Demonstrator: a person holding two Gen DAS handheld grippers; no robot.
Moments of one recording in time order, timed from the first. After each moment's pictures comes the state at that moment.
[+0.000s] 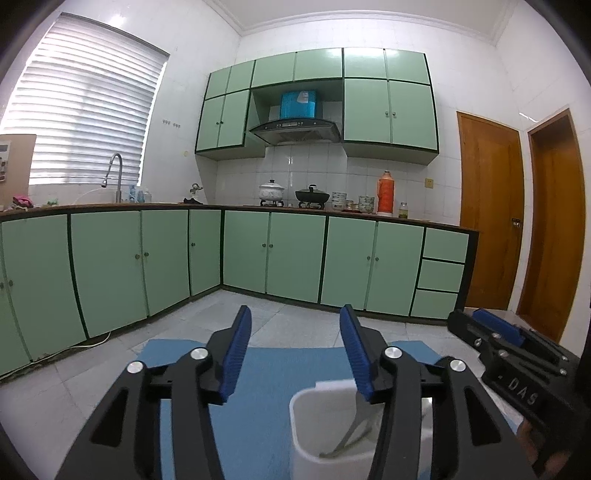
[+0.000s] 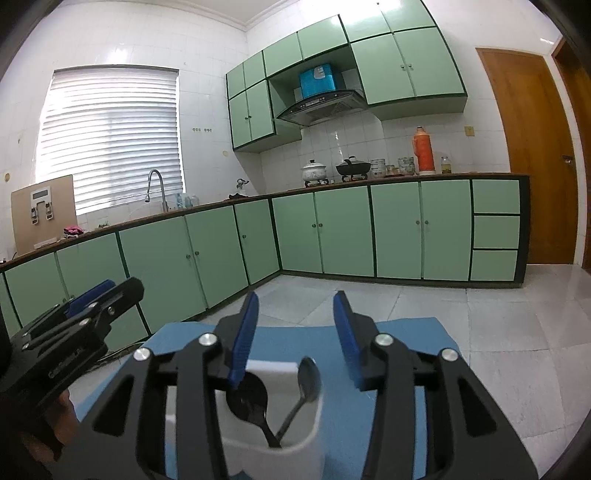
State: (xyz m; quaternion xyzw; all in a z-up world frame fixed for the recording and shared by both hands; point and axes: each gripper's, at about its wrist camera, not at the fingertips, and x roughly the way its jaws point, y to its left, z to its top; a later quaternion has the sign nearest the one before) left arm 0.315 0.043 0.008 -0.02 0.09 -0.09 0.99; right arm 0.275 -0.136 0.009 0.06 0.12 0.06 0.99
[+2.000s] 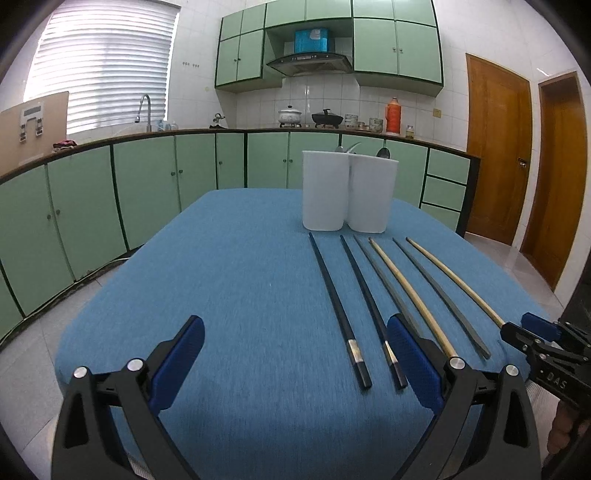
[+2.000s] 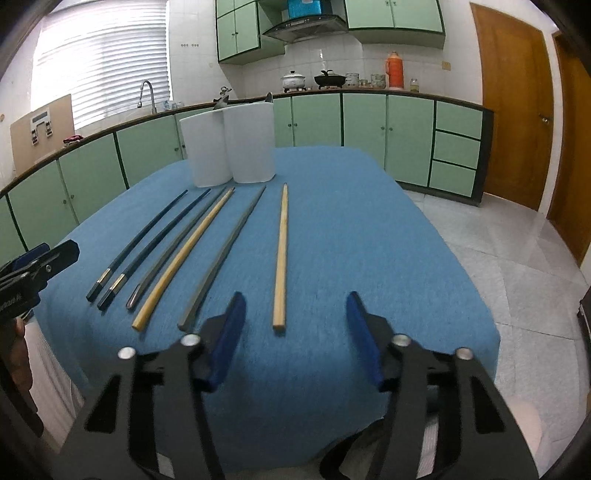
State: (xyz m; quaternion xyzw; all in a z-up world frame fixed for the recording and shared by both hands) left arm 0.052 0.067 -0.107 0.00 0.24 -0.05 0.97; right arm 0.000 -0.168 -0.123 0.02 0.30 0.03 0.95
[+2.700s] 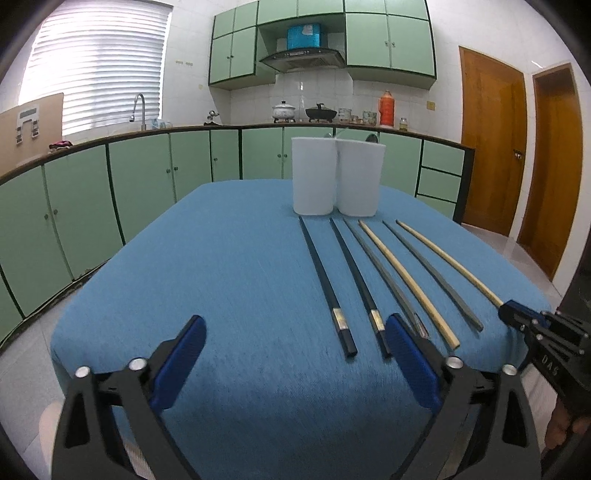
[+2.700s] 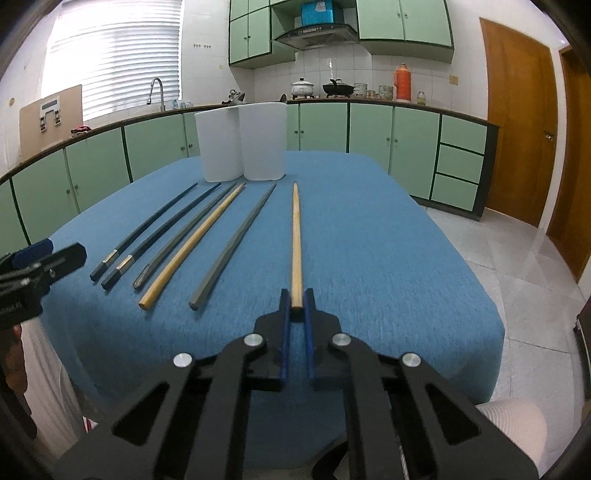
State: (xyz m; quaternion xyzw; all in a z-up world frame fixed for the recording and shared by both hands) left arm 0.042 0.054 -0.120 0.01 0.25 -0.06 0.97; right arm -0.008 -0.161 -0.127 0.00 0.28 0.03 0.96
